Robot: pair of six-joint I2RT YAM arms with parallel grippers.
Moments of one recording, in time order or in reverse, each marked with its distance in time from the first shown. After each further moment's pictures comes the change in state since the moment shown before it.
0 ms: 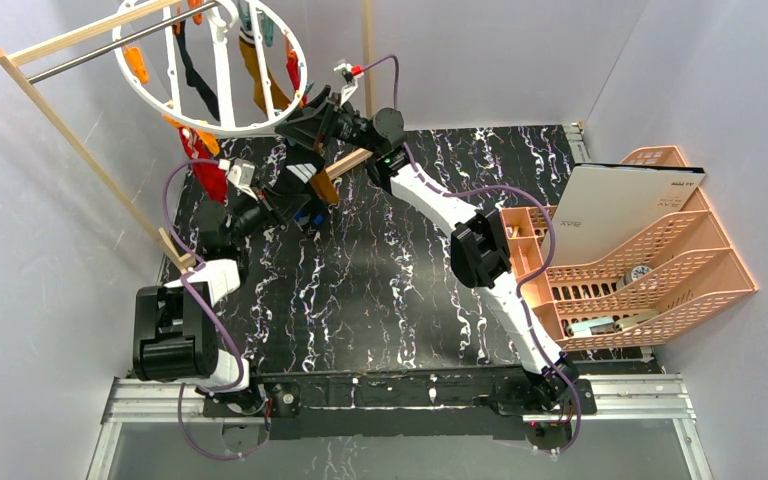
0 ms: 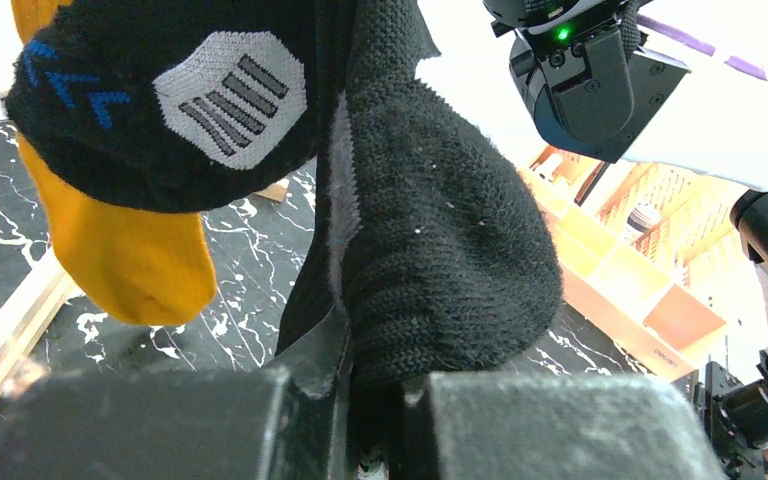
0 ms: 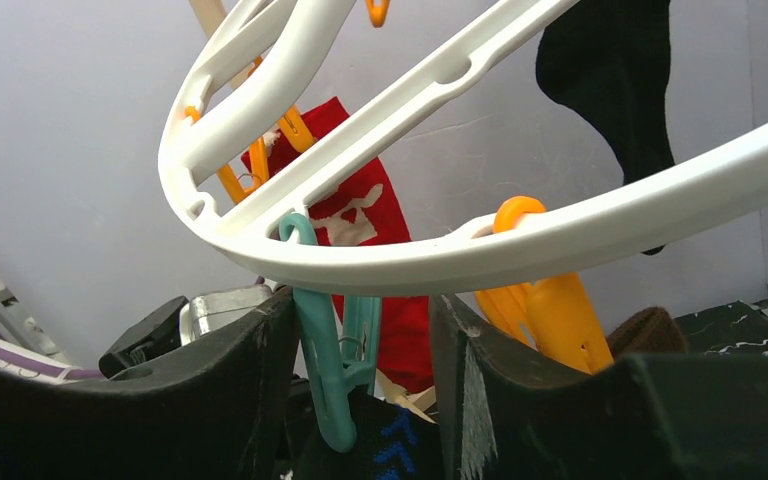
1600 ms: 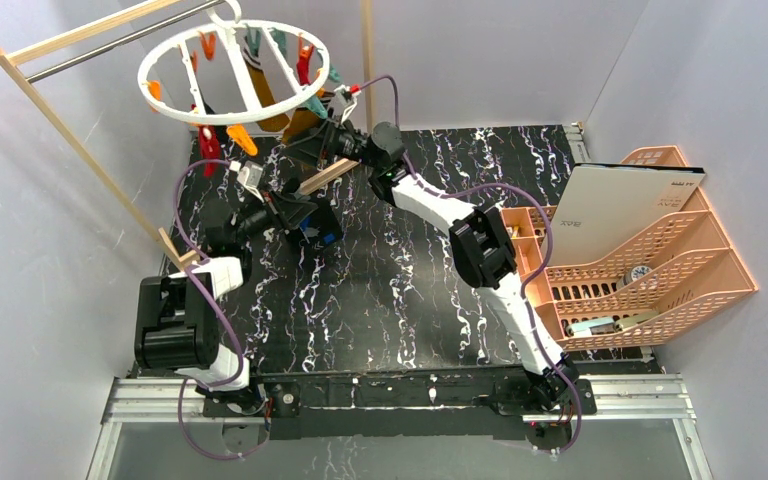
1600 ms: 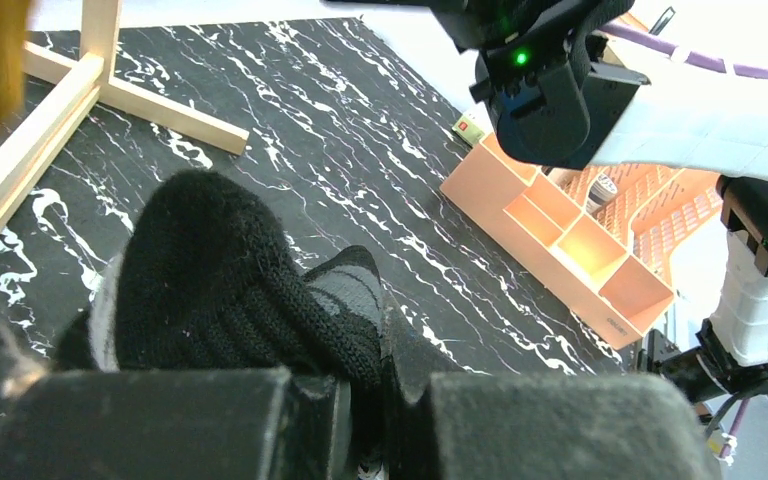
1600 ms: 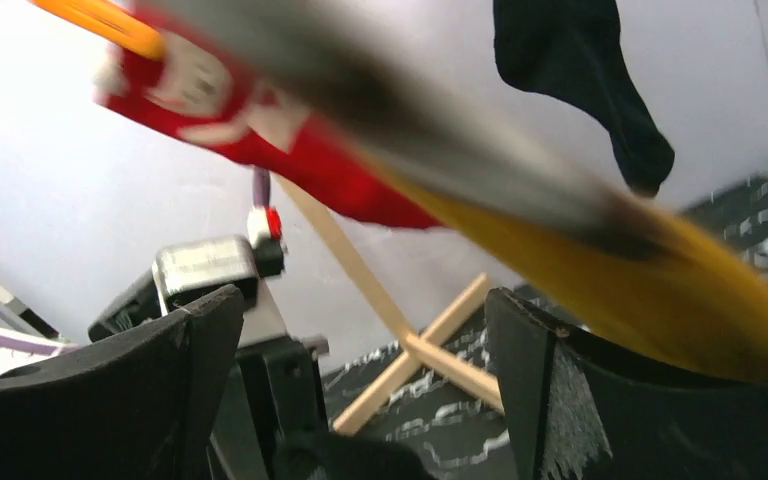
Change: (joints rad) left arm -0.014 0.051 0.006 -0.032 0.053 -0.032; right arm -0.004 -0.041 -0.208 0.048 0.013 0.052
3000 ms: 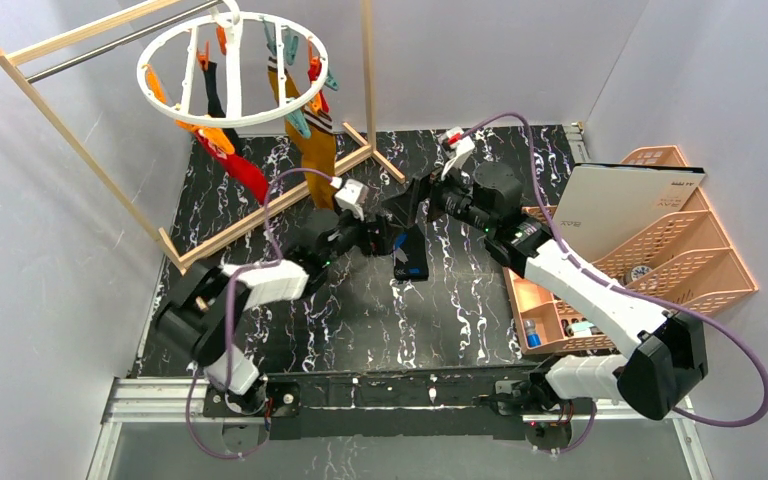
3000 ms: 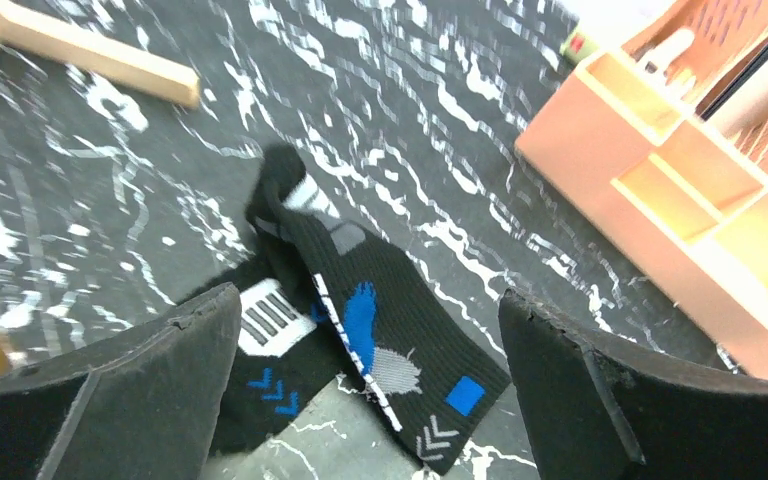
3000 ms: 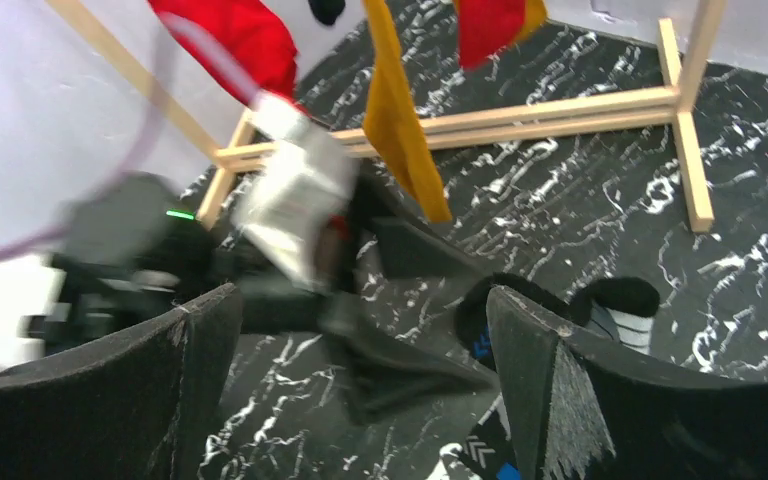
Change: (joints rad) left arm -0.663 0.200 0.127 -0.226 -0.795 0.299; right arm -0.044 -1.286 -1.194 -0.684 0.394 -0.545
